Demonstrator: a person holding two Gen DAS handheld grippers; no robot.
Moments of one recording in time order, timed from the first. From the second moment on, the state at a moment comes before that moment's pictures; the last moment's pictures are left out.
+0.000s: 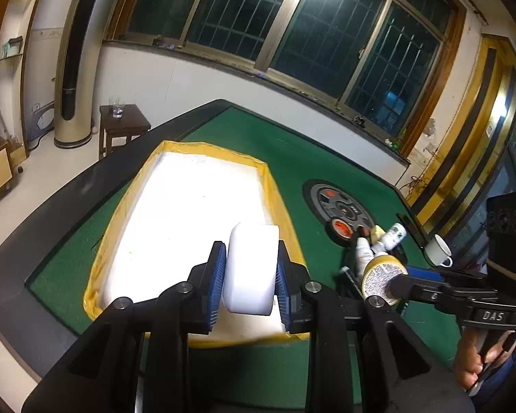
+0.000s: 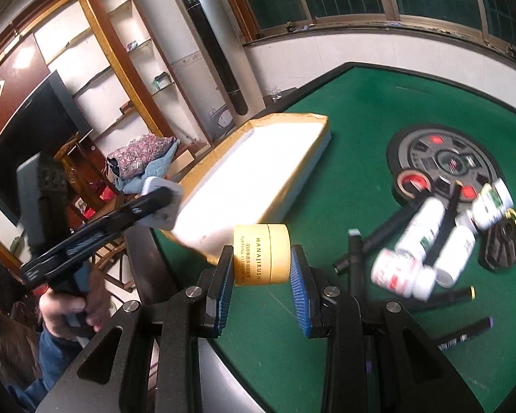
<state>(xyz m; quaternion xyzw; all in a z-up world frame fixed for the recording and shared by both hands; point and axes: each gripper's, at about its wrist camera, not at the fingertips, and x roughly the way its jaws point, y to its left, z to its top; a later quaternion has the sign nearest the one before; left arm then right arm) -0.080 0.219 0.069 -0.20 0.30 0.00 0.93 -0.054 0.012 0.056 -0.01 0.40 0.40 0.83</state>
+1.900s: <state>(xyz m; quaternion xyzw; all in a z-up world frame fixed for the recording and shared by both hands) -0.072 0.204 0.084 -0.17 0.33 0.03 0.93 -0.004 -0.116 0.049 0.05 0.41 0.33 0.85</state>
